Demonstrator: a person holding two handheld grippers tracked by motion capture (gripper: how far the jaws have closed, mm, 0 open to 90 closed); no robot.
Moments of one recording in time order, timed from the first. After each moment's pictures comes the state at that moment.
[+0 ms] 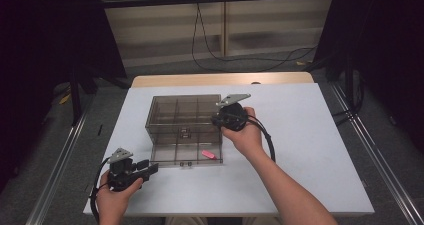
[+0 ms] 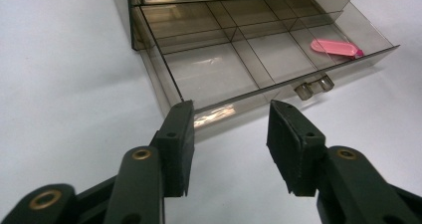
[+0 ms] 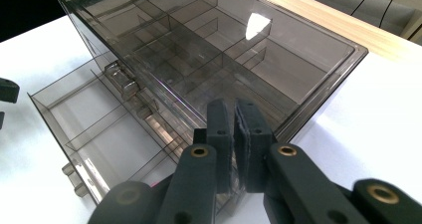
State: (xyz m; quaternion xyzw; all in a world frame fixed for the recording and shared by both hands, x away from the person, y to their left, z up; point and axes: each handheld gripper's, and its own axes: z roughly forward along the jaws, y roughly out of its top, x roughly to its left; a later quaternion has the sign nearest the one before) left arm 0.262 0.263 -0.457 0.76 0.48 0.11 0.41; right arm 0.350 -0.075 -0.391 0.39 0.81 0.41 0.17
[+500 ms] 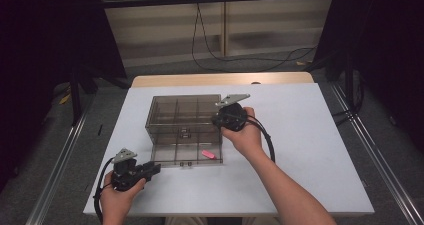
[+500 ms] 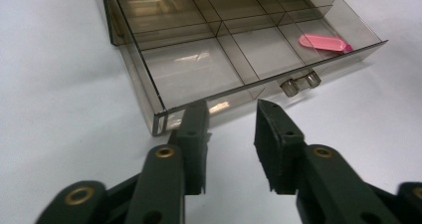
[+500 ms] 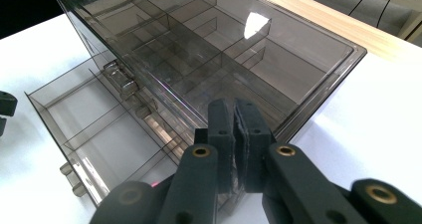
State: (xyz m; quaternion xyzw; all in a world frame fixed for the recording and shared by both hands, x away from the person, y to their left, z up) left arm 0.261 0.254 -0.457 0.77 0.48 0.09 0.41; right arm 0.349 -0.074 -0.390 0.39 0.81 0.40 0.17
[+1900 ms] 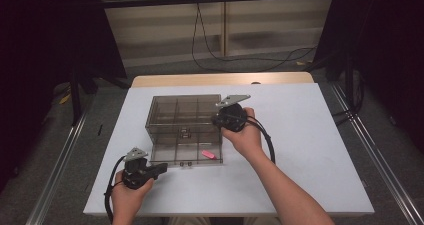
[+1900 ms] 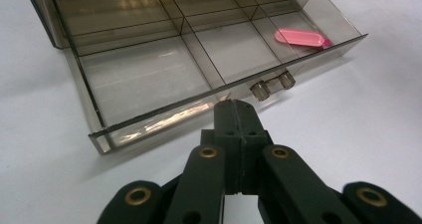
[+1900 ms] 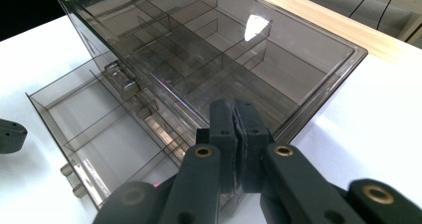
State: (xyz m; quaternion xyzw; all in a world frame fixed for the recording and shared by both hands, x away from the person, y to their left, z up) left arm 0.265 0.232 -0.461 0.78 0.46 0.07 0.41; right arm 0.348 -0.074 -0.392 0.38 0.81 0.41 0.17
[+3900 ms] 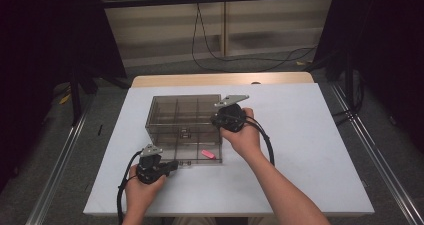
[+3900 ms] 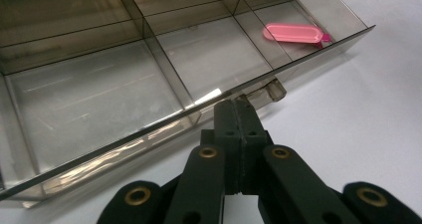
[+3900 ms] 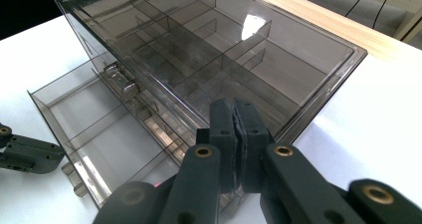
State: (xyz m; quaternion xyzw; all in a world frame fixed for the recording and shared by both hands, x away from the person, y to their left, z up) left arm 0.281 0.201 -0.474 0.80 0.44 0.07 0.40; right arm 0.348 -0.071 -0.391 0.39 0.81 0.40 0.18
